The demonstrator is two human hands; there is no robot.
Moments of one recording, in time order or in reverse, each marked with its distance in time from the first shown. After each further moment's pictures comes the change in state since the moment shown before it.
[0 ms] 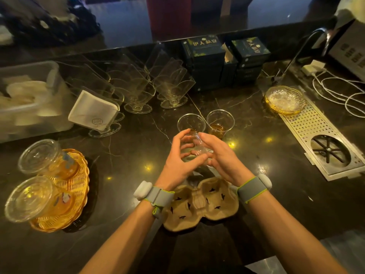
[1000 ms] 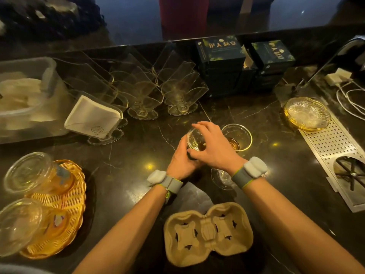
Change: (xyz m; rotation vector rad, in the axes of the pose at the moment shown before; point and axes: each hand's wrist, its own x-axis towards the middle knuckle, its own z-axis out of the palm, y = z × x) left_hand 0.096 -0.056 -0.022 0.239 0.029 -0.122; right_hand 0.099 -0.024 0.014 -1.316 0.009 -0.436
